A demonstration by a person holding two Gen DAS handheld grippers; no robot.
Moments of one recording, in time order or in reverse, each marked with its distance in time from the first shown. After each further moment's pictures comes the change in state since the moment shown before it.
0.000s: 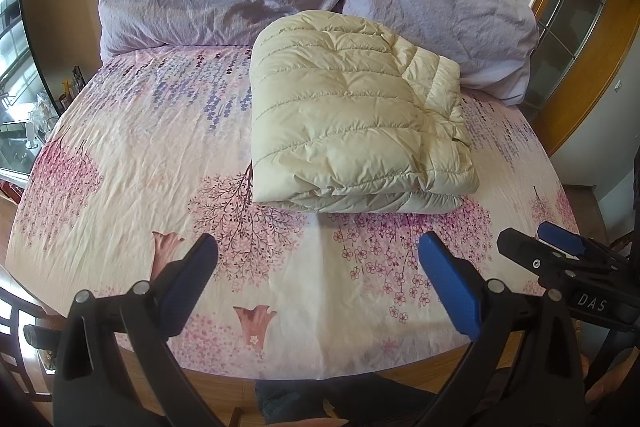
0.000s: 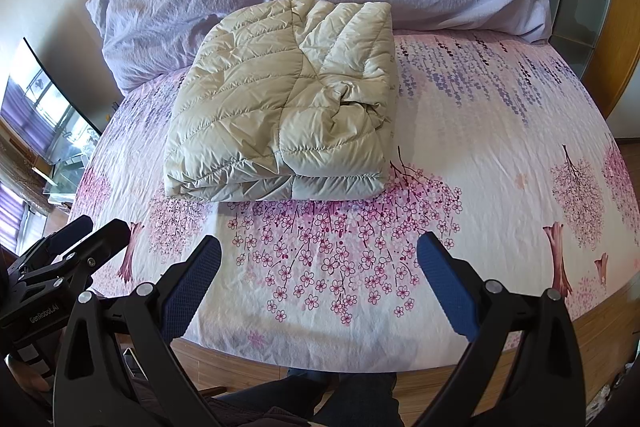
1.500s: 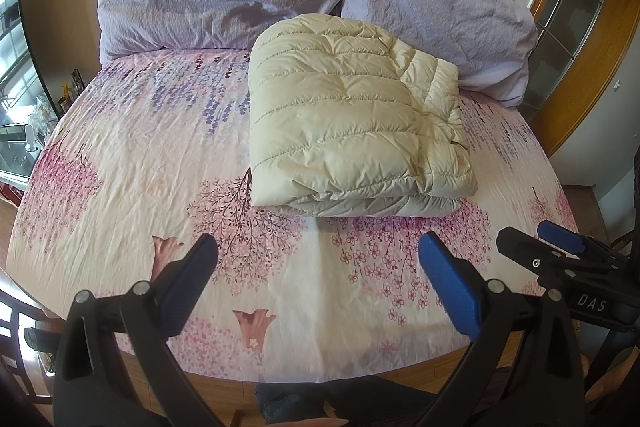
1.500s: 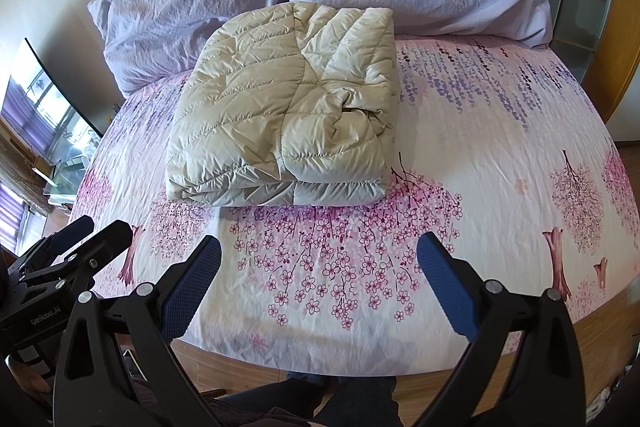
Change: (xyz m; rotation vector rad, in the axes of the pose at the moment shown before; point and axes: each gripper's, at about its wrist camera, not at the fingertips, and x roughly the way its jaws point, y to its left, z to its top) left arm -0.001 -0.001 0.001 0.003 -0.004 -0.002; right arm -0.002 0.000 0.004 -0.013 -0.006 0.007
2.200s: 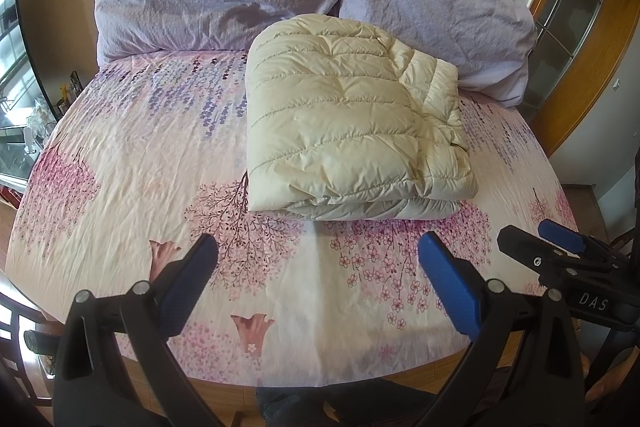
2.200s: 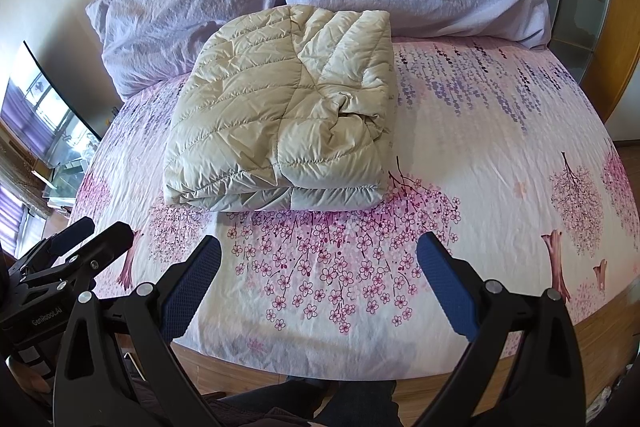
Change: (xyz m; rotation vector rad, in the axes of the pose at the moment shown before) left arm 0.003 -0.002 0.009 0.006 0.001 -0.003; right arm 0.000 -0.004 0.004 0.000 -0.006 0.000
